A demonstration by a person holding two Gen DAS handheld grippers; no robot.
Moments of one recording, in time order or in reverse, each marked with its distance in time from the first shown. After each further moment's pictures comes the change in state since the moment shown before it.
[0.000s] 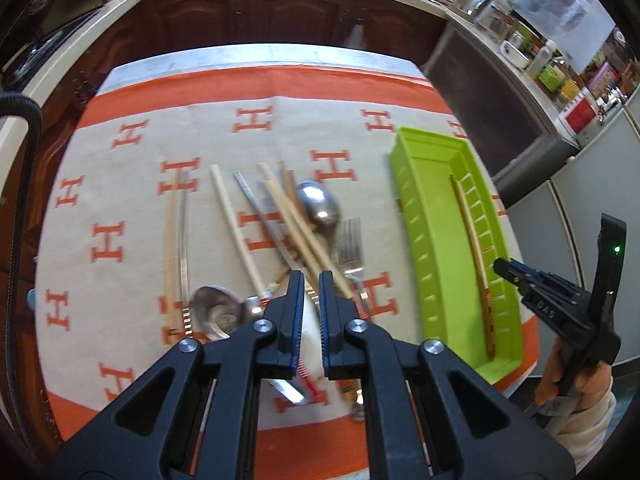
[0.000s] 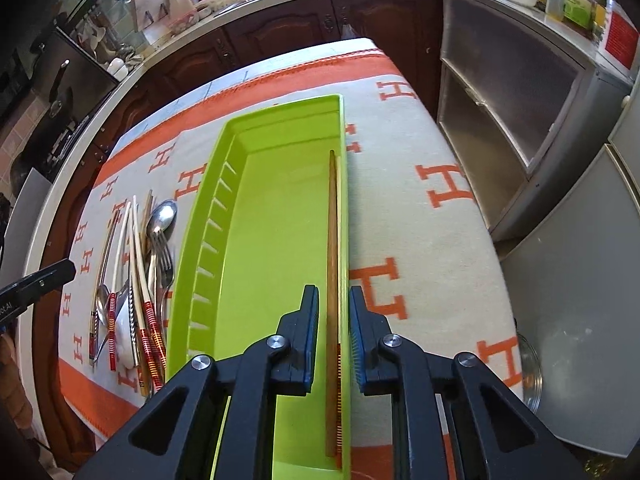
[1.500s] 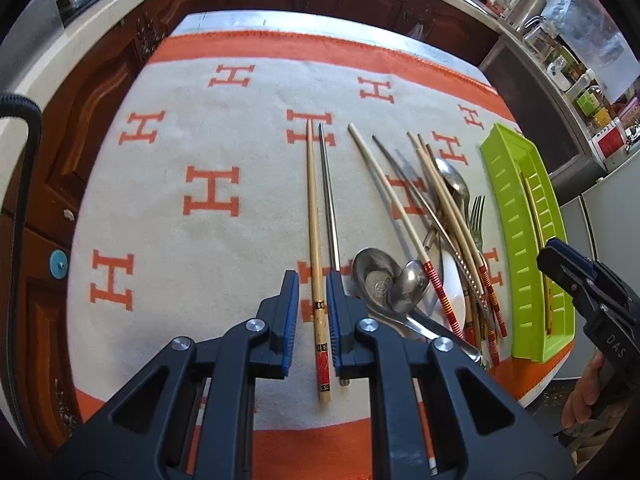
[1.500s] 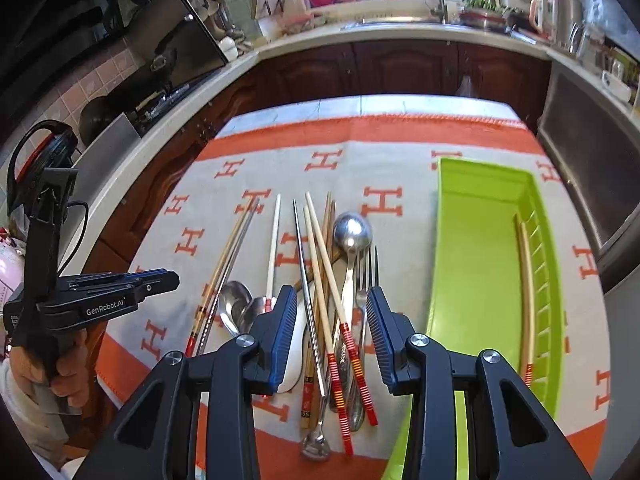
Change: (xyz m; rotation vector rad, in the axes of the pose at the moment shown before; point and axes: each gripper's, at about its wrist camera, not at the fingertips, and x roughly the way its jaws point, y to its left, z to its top) left arm 0.014 0.129 -0.035 -0.117 0.045 0.027; right arm -0.021 0.187 -0.012 -0.248 -0.091 0.178
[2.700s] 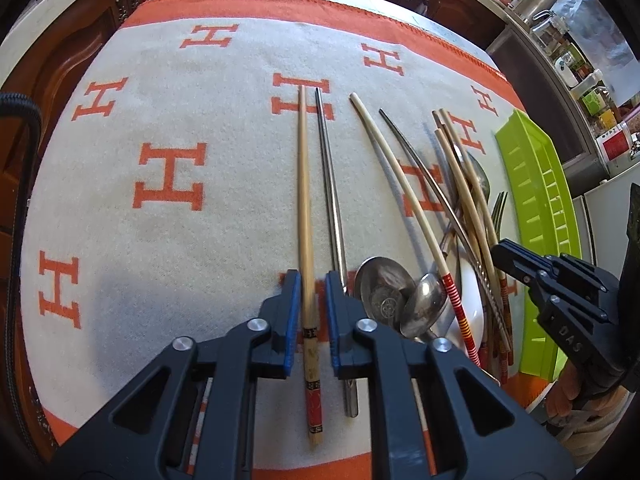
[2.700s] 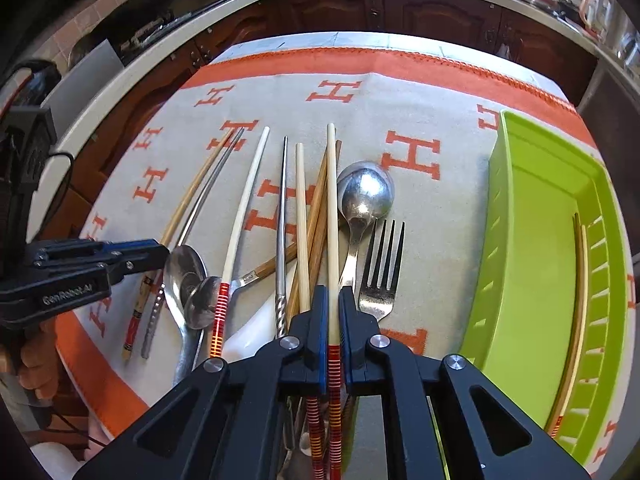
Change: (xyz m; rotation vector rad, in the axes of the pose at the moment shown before) left arm 0.053 0.002 0.009 -0.029 0.067 -0.034; right arm 0.102 0.004 0.010 -0.112 0.179 -0.005
